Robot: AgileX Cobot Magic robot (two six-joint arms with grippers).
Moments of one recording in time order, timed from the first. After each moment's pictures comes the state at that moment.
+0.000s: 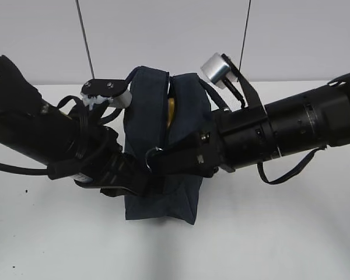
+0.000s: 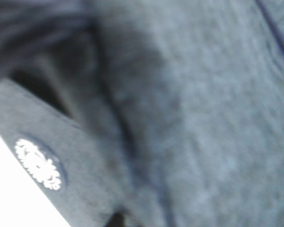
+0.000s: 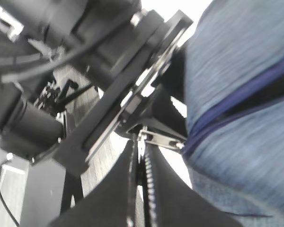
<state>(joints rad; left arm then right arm) -0.55 1.61 -0.92 -0.69 0.55 0.63 0.34 1.67 -0.90 1.56 0.99 -1.56</state>
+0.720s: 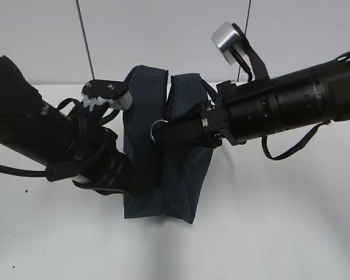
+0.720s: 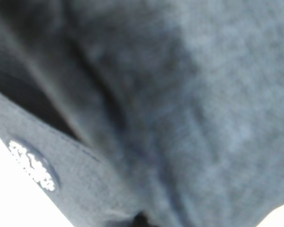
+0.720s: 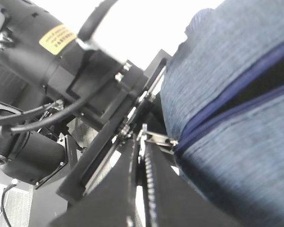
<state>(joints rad) -0.55 1.61 -0.92 -0.65 0.55 0.63 0.30 1.67 -0.98 1.53 1.01 -1.46</state>
